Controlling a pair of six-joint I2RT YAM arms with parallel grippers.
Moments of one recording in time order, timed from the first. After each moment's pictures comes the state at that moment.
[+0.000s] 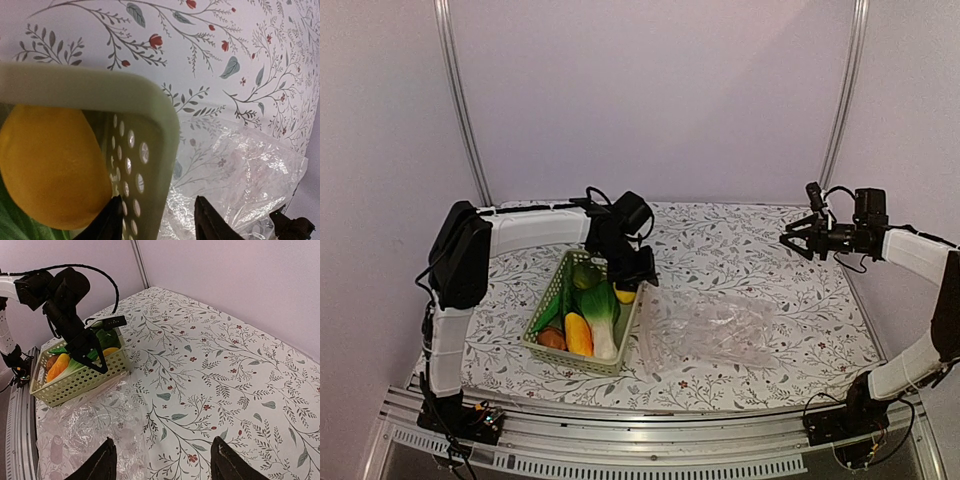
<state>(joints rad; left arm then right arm) -0.78 2.17 1.76 -0.73 0.19 -0.85 -0.09 1.40 0.90 -0.16 -1.06 -0.38</state>
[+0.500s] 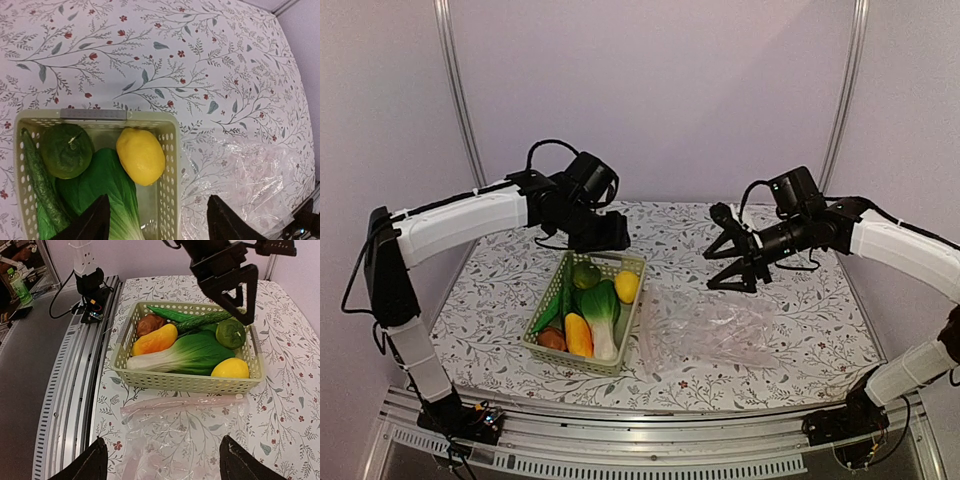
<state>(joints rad) -0.79 1.80 1.61 -0.74 -0.10 -0.64 0.57 1.38 1.16 -0.54 -0.82 -0.57</state>
